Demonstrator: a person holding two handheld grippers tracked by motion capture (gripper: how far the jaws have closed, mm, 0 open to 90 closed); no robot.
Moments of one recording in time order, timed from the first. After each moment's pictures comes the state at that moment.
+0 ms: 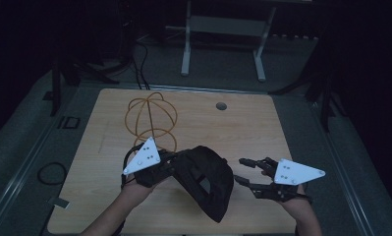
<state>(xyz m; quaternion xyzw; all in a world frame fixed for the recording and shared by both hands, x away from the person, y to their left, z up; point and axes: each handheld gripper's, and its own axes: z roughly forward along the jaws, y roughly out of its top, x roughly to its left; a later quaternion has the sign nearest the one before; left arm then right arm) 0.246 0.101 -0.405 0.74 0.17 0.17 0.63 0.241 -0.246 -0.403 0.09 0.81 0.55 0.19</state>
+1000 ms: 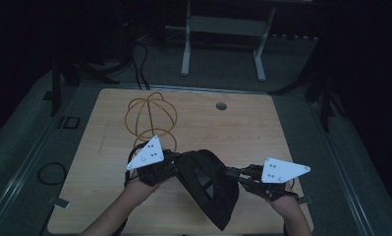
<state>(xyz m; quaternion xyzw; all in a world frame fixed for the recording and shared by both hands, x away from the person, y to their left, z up) 0.253 0.097 -0.405 0.74 0.17 0.15 0.63 0.244 -0.223 -0.402 0.07 0.81 0.57 0.15</state>
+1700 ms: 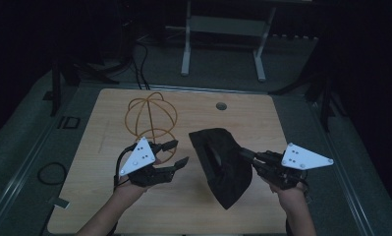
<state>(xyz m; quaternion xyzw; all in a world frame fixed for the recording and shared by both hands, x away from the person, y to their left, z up) 0.243 0.118 -0.410 0.74 0.22 0.23 0.59 0.257 -0.248 -0.381 0.17 0.75 0.62 0.19</state>
